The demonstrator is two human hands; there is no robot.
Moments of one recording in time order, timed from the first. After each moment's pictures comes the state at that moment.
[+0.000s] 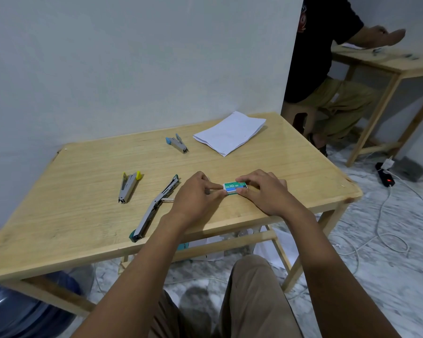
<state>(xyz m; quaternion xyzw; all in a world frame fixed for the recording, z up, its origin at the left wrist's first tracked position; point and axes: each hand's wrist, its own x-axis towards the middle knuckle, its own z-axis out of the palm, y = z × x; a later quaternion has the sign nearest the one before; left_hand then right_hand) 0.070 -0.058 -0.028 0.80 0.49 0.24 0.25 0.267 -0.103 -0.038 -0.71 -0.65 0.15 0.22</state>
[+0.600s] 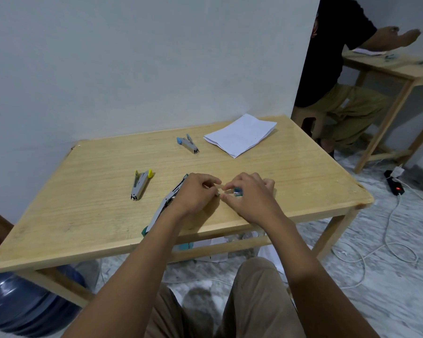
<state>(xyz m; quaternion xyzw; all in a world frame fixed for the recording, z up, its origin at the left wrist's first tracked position) 0.048 -0.042 -0.025 0.73 0.51 0.27 0.36 0.203 -0.104 -0.032 -0.69 -0.67 0.07 0.26</state>
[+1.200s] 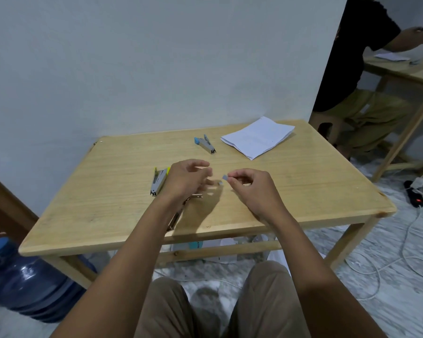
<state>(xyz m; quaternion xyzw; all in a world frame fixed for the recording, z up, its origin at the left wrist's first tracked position) 0.003 -0.050 0.016 0.55 0.53 0.41 0.50 0.175 -0.095 -0.015 -0.60 -0.56 0.29 0.49</state>
